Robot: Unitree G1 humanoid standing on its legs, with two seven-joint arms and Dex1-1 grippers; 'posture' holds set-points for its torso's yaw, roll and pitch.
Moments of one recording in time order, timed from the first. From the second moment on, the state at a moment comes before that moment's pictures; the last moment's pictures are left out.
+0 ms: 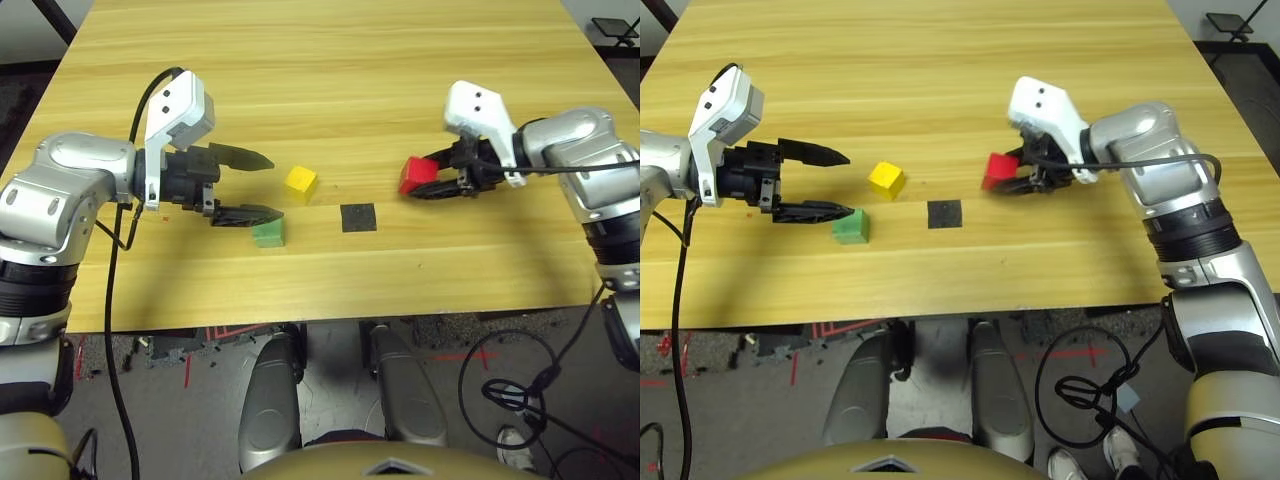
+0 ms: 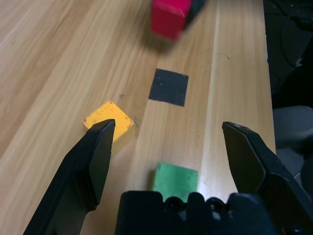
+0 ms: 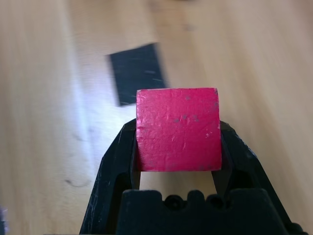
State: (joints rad) left arm -0.72 0.89 -0.10 -0.10 -0.47 0.64 -1.28; right arm -0.95 -0.72 0.40 0.13 0.08 0.58 1.38
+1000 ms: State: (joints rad) left arm -0.66 0.88 -0.08 -0.19 -0.47 0.72 -1.21; right arm -1.01 -0.52 0.50 0.30 -0.03 0.46 1.38
